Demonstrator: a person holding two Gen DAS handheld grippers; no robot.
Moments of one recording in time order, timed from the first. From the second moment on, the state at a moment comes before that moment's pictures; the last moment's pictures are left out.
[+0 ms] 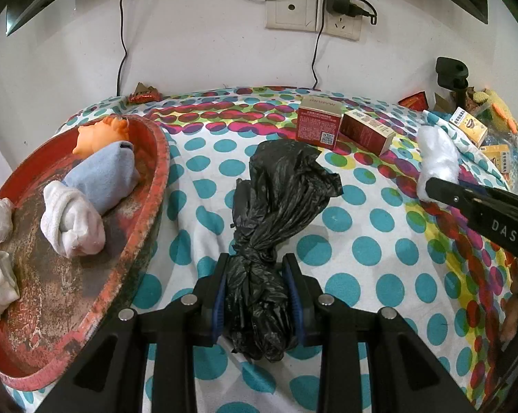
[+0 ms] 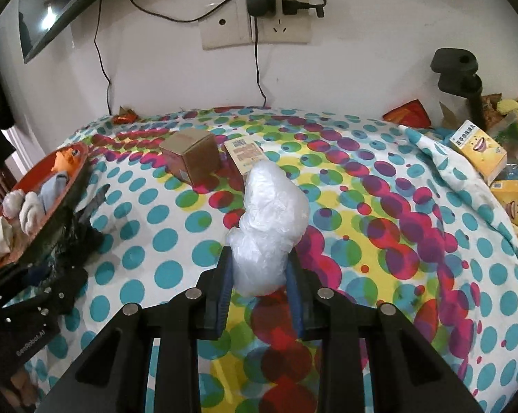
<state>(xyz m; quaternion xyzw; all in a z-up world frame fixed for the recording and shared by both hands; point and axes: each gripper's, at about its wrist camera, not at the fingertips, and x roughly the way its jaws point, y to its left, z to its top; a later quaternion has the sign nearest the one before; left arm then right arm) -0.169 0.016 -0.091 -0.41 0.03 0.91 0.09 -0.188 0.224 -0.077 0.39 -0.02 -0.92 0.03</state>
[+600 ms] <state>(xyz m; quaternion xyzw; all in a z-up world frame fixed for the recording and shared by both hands) -0.165 0.017 -0.082 -0.42 0.05 0.91 0.08 -0.195 0.229 -0.084 0.42 -0.02 -0.91 0.00</state>
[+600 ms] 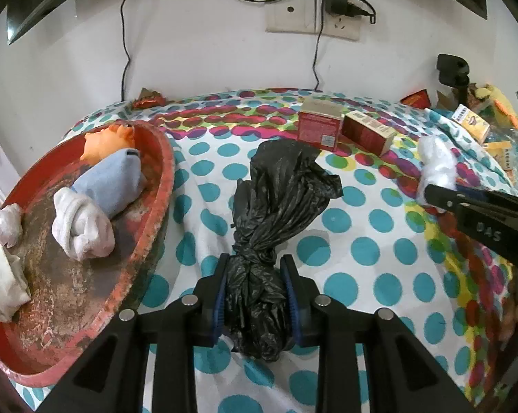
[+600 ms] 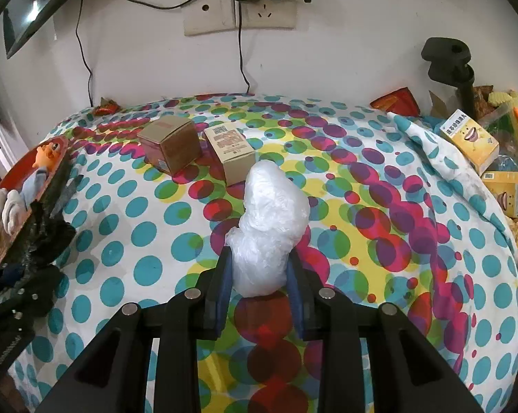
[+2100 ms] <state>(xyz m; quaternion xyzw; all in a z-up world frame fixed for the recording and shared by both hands) -0.191 -0.128 -0.018 -0.41 0.03 0.91 -0.06 -0.197 0.228 -0.086 0.42 -0.02 -0.91 0.00</state>
